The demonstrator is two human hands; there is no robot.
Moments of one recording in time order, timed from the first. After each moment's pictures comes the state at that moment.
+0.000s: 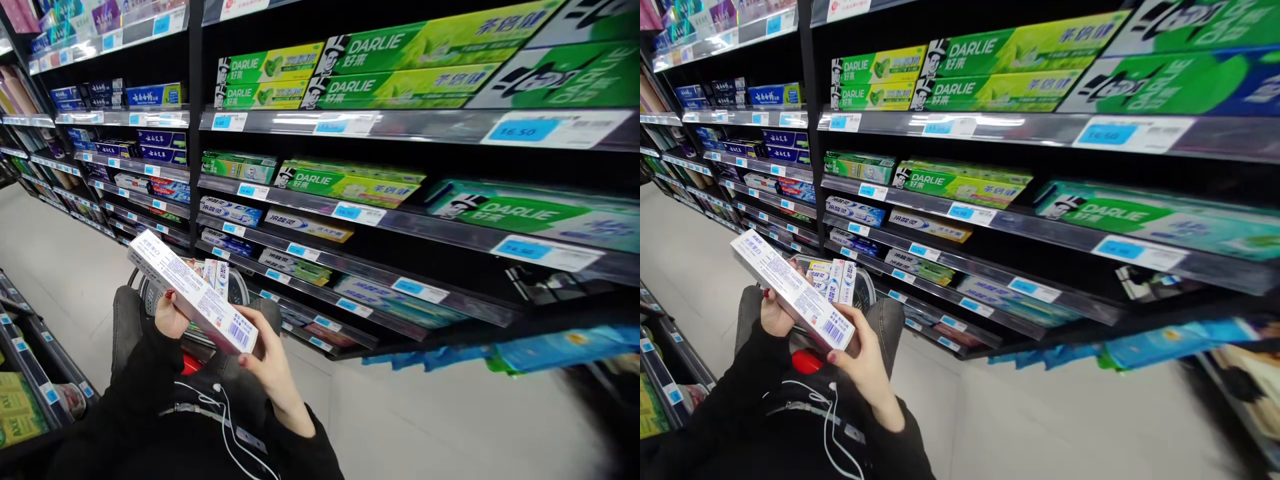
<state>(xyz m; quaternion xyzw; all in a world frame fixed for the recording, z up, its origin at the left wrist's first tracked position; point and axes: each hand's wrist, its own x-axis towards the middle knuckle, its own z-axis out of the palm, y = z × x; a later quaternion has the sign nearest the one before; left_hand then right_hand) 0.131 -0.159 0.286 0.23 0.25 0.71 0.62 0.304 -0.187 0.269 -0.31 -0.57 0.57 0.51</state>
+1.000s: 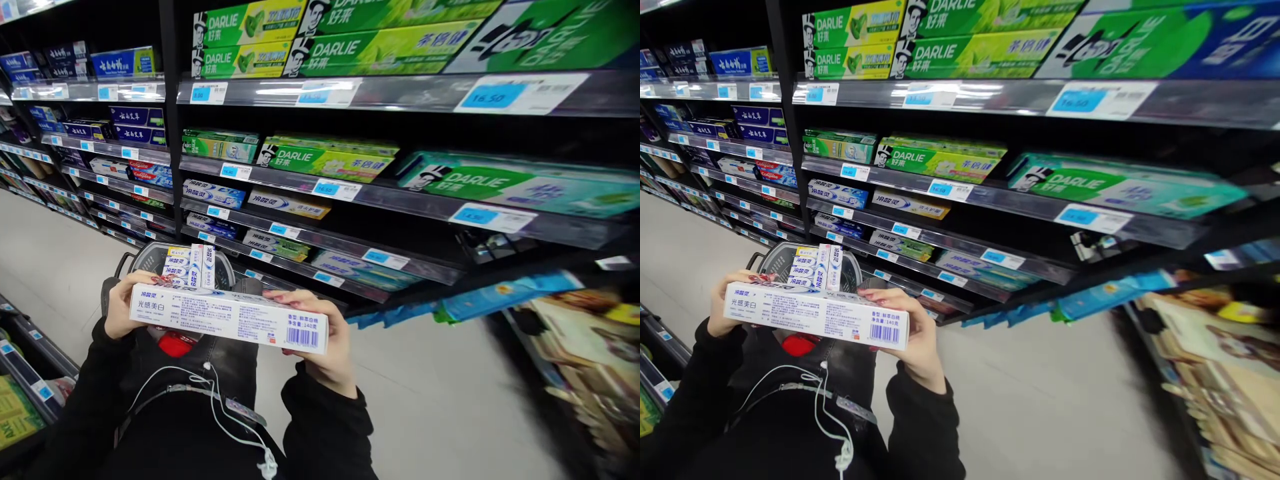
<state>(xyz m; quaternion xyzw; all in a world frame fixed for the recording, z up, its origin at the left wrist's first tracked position) 0.057 -0.185 0.300 0.63 0.37 0.60 0.33 0.373 -0.172 0.278 -0.30 -0.59 0.44 0.61</state>
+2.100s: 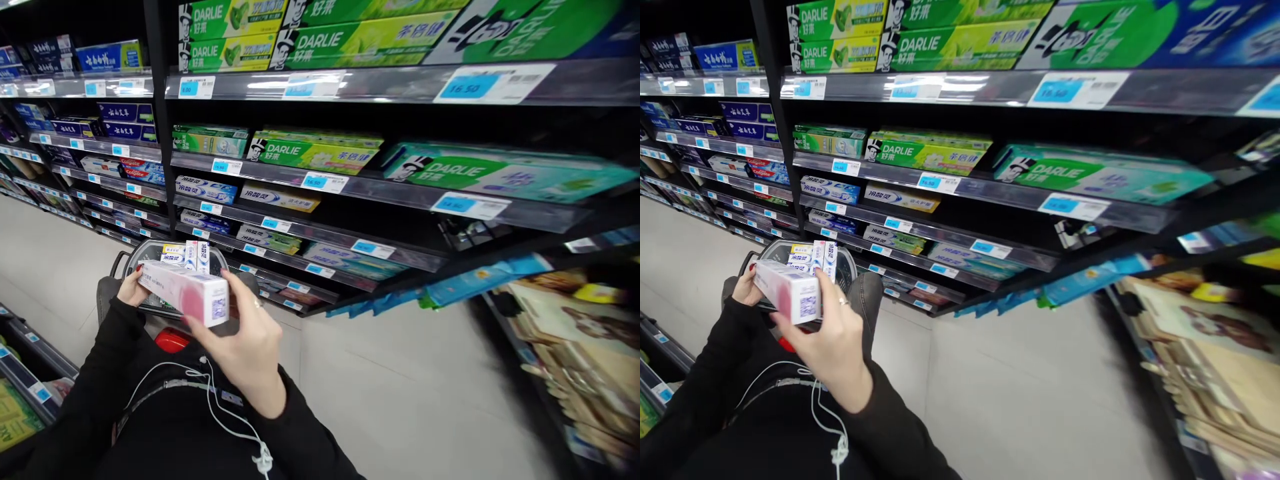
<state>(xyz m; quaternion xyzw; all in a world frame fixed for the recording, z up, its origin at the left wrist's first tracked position) 0.028 -0.119 0.190 0.19 0.39 0.57 0.69 0.281 -0.211 0.324 -0.50 -0.66 0.18 0.52</state>
